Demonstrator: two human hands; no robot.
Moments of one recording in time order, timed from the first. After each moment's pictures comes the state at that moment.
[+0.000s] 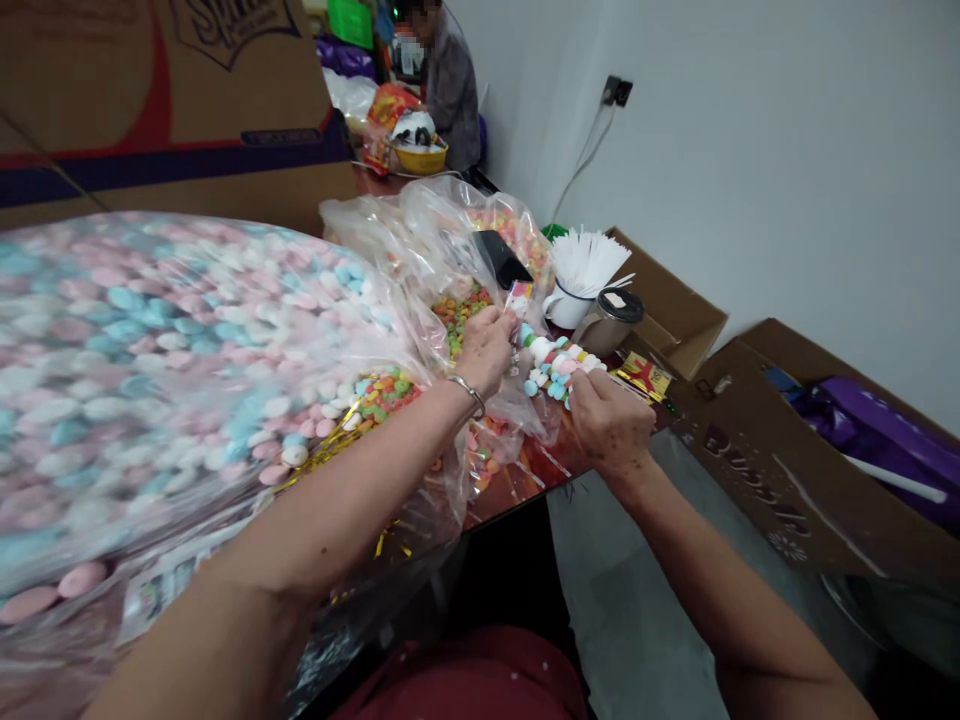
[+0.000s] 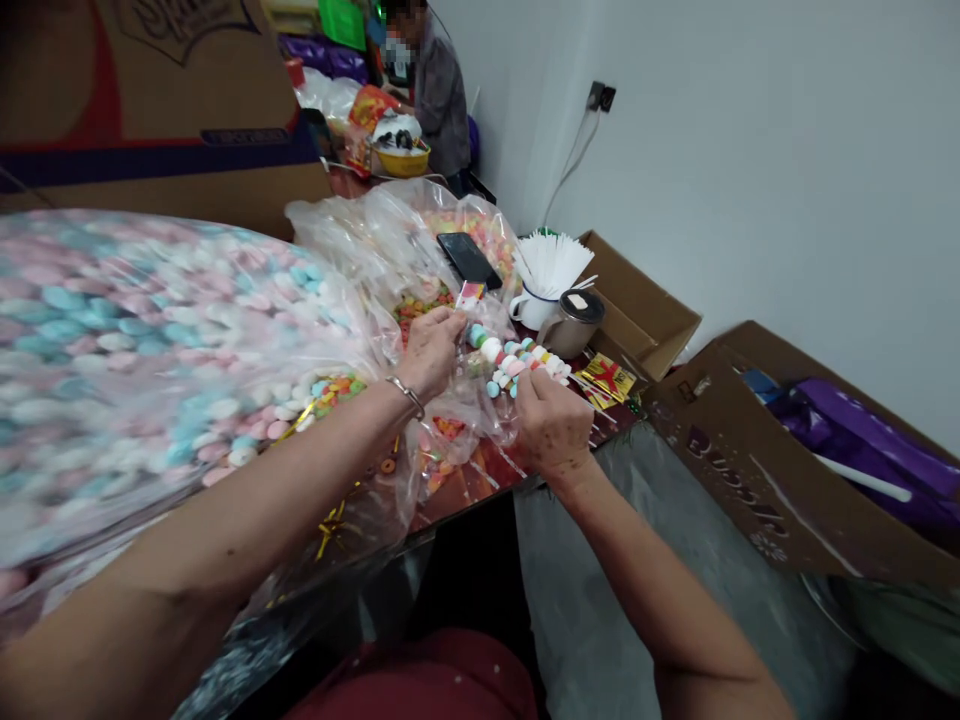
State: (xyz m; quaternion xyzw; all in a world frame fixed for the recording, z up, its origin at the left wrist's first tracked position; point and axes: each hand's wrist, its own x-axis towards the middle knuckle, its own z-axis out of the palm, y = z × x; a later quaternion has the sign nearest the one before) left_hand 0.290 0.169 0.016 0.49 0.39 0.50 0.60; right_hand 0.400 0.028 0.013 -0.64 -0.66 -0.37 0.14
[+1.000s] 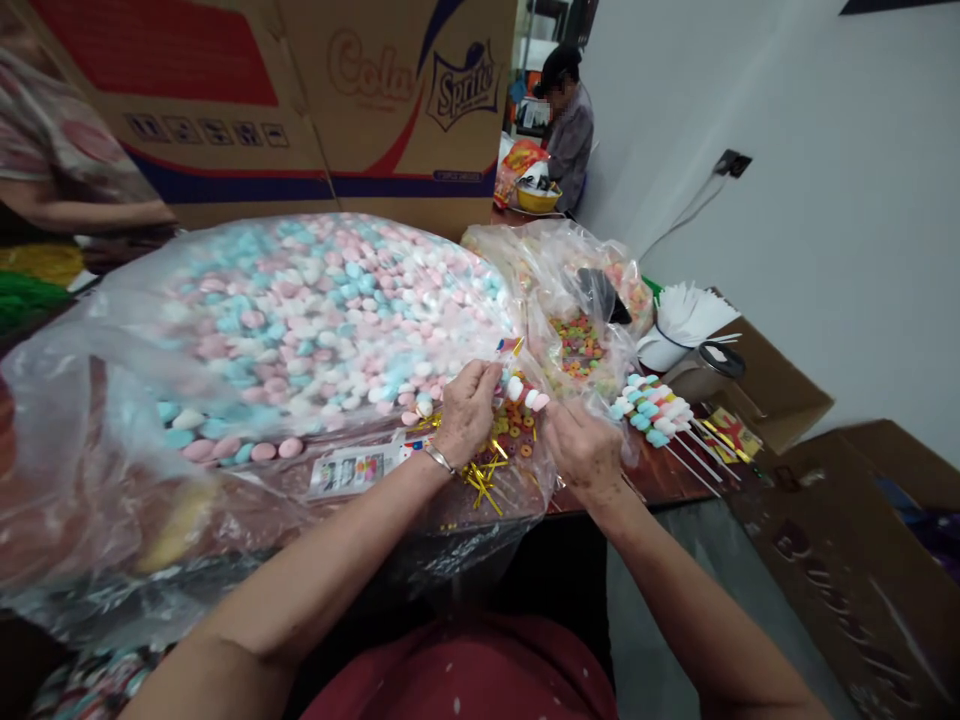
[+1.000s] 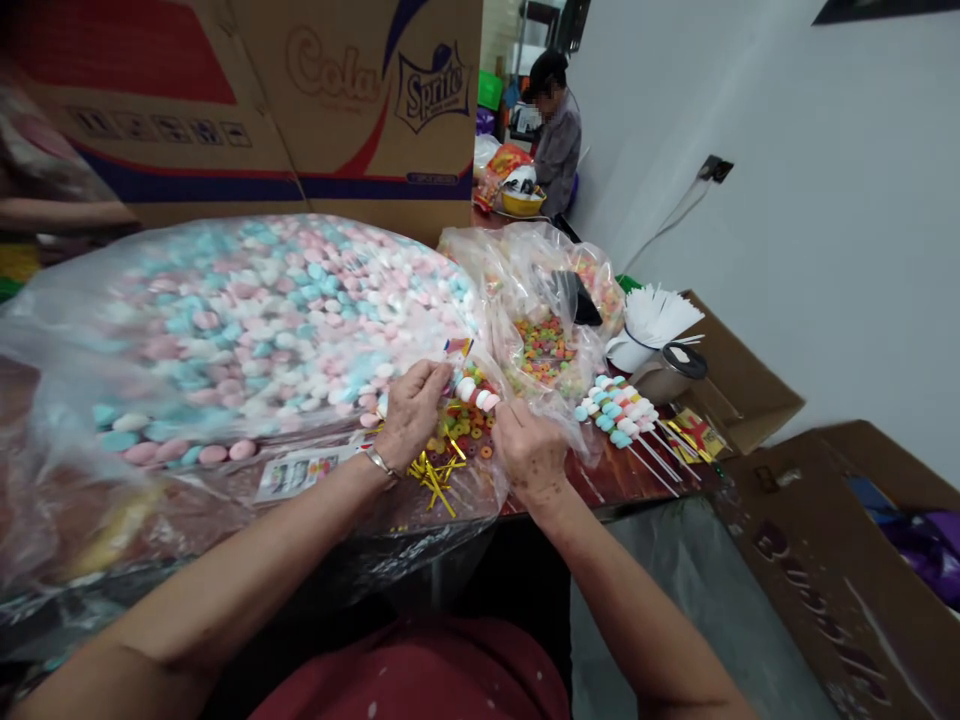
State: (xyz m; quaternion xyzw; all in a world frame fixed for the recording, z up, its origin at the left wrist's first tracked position) left_hand 0.104 0.098 0.012 0.55 0.49 0.55 0.39; right_hand 0.267 0.049 0.008 -0.51 -0.78 -0.28 0.24
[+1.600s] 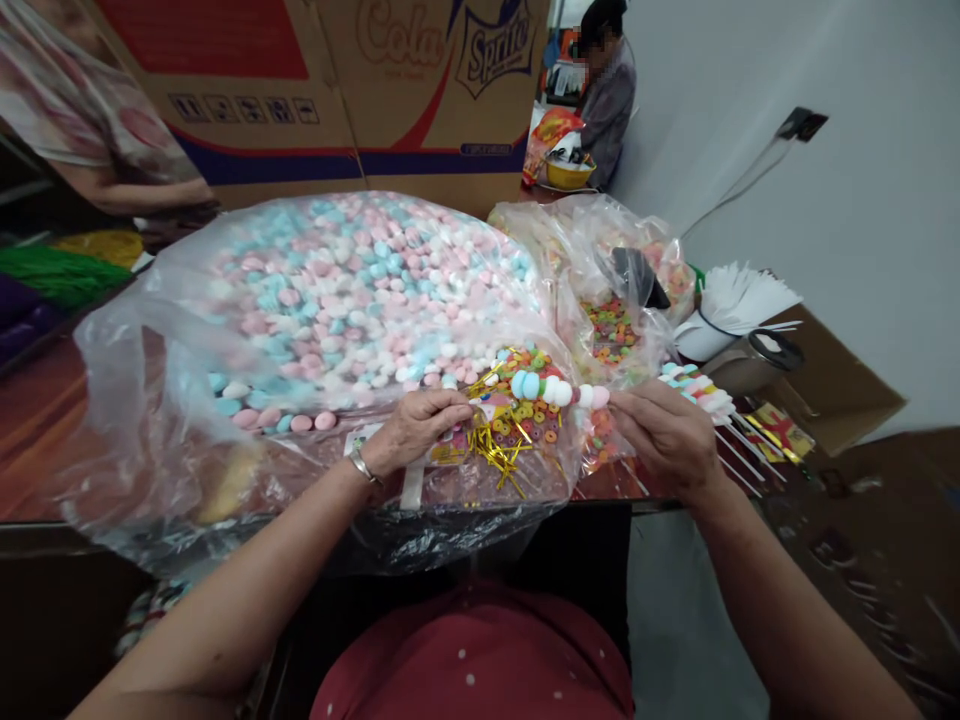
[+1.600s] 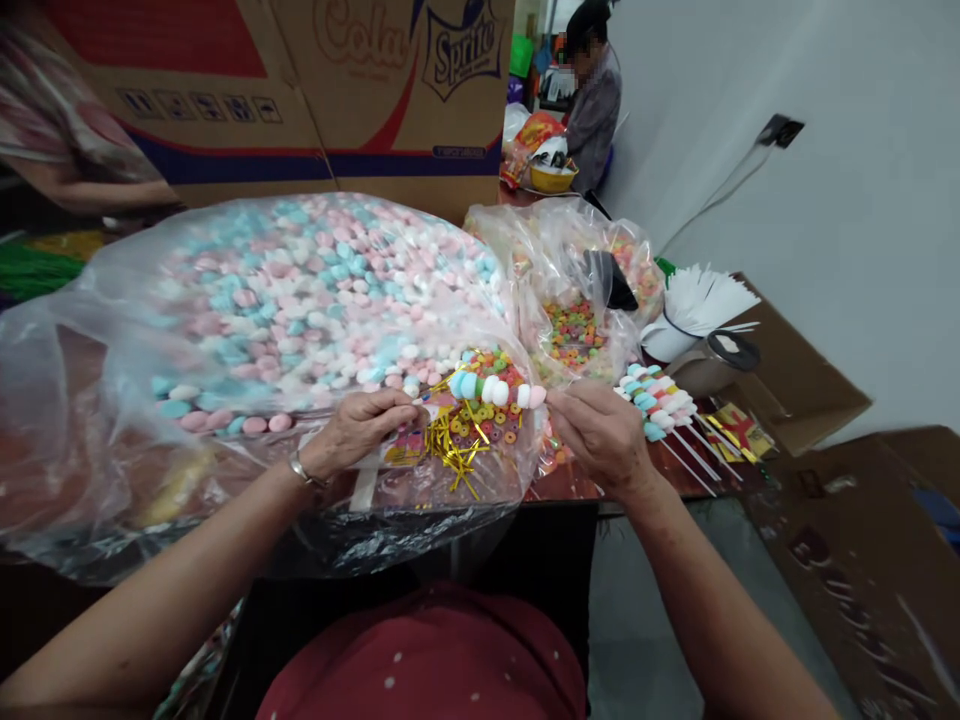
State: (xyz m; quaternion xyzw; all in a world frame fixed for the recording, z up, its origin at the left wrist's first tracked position) left_hand 0.001 0.070 -0.012 0.68 0.44 0.38 0.45; right_hand 0.315 0.051 0.044 -0.36 -0.86 -0.13 0.33
